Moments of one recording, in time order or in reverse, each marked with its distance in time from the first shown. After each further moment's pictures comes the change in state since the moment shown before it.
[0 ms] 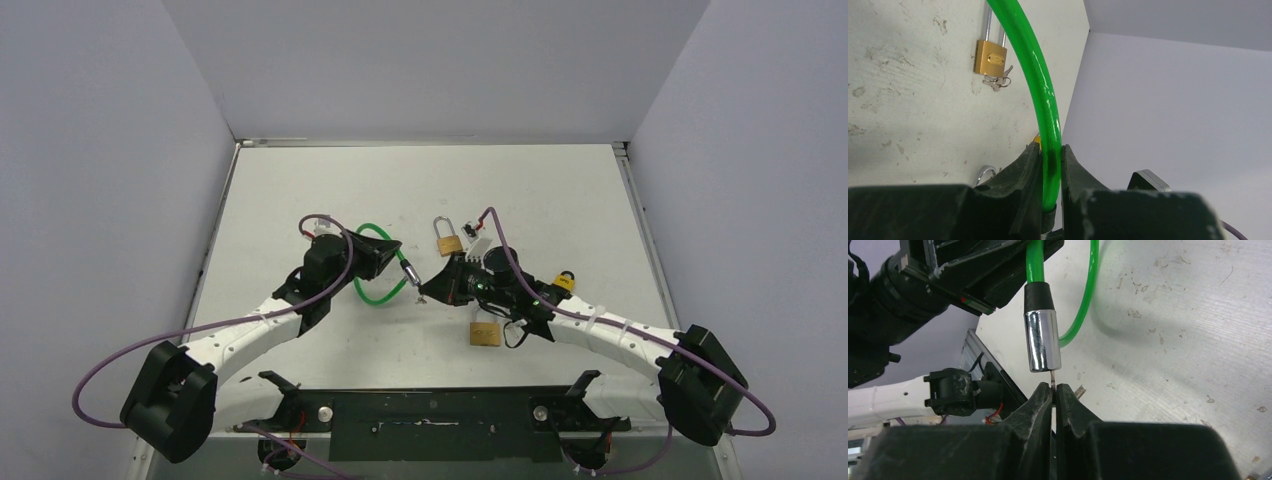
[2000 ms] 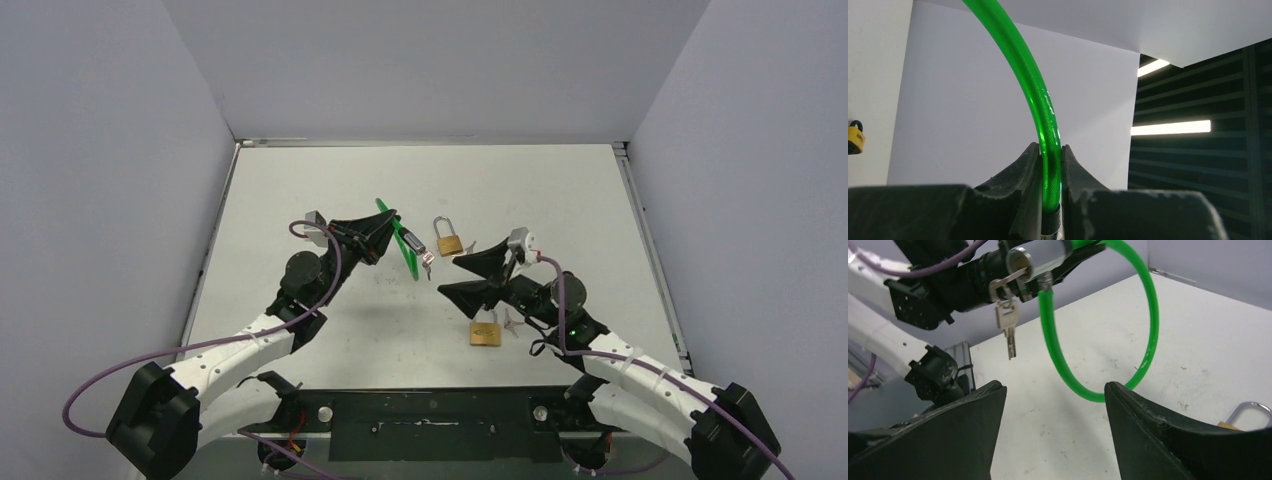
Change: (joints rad) left arm -0.051 -0.118 -0.076 0.465 -0.064 -0.379; right arm -0.152 -0.330 -0.285 0.530 -0.207 -0.432
